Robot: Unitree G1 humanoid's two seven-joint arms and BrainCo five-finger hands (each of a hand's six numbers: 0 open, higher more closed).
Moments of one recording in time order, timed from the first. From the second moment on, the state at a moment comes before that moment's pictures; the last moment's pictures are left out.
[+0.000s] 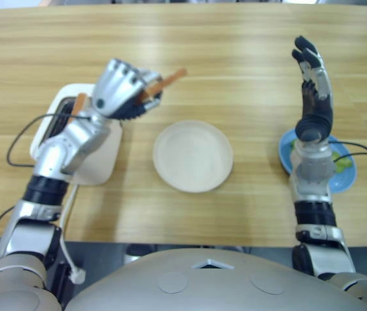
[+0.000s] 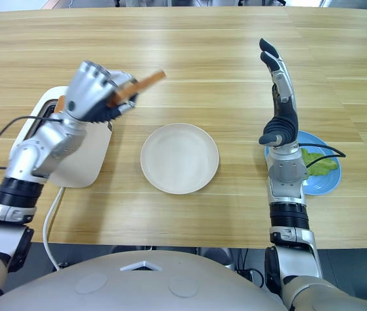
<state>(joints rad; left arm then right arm) -0.40 0.56 -0.30 0.08 1.18 -0.52 0.53 -0.20 -0.31 -0.16 0.22 -0.05 -1.11 0.08</state>
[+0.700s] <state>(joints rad) -0.43 0.49 -0.64 0.06 1.49 -0.30 0.48 -0.22 -0.28 -0.15 0.23 -0.06 -1.12 0.08</state>
